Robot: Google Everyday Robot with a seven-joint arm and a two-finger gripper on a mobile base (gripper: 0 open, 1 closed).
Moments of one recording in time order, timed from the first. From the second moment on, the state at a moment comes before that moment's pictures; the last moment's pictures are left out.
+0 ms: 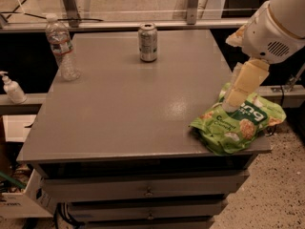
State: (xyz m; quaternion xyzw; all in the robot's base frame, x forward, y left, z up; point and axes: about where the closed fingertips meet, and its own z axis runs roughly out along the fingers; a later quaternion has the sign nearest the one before) arm 0.498 -0.170 0.950 -0.61 0.76 0.03 0.22
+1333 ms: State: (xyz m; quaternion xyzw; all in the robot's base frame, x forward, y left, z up) arm 0.648 -0.142 0.906 -0.47 0.75 0.24 0.39
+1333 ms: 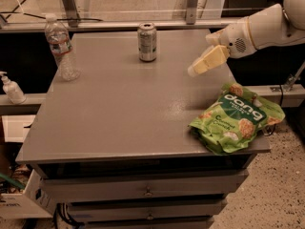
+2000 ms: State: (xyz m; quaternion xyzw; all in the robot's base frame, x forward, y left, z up) arm 0.651 -0.136 0.902 -0.46 0.75 0.25 0.41
